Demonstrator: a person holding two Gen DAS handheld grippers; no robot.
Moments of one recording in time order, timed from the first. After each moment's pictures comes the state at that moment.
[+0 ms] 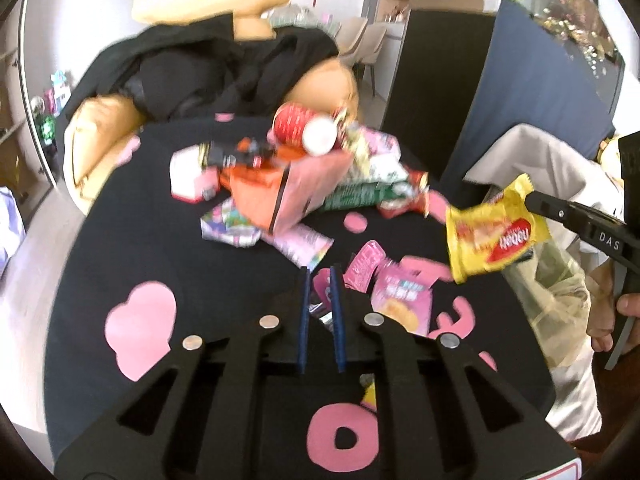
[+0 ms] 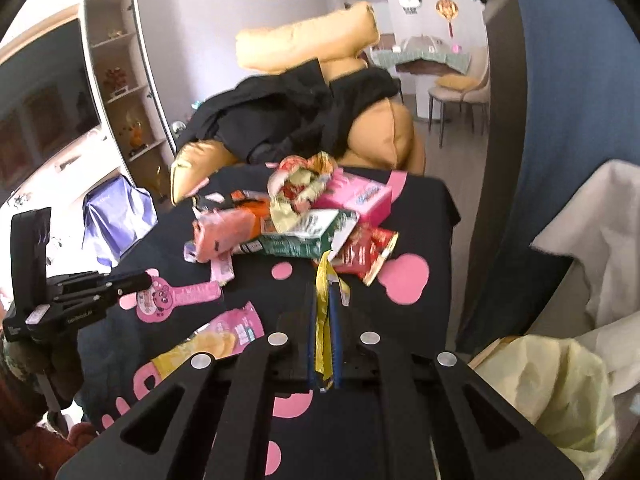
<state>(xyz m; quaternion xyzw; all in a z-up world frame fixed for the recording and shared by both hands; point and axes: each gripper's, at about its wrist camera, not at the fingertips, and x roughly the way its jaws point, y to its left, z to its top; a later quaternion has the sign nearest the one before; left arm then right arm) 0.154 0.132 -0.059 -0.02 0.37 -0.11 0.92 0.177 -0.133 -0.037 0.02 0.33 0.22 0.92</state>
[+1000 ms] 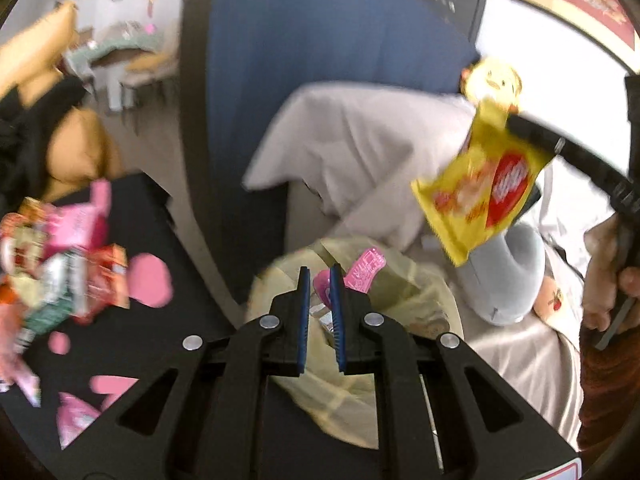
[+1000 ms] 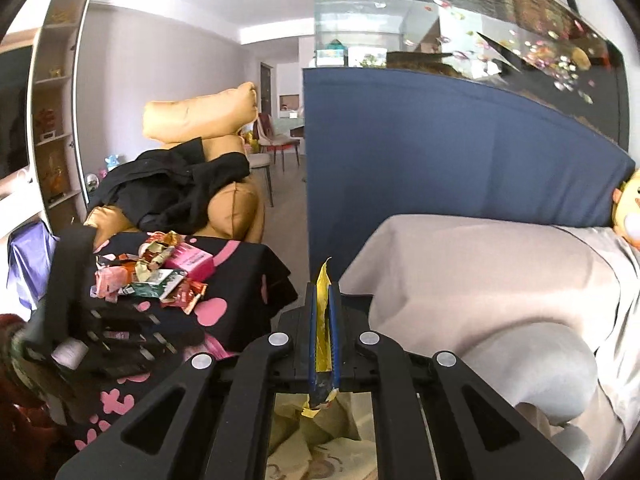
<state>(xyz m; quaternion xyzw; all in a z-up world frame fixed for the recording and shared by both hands) 0.193 -0.166 -0.045 0.05 0.38 -0.37 0.85 0.087 -0.350 0.043 0.00 0.23 0.04 0.97</state>
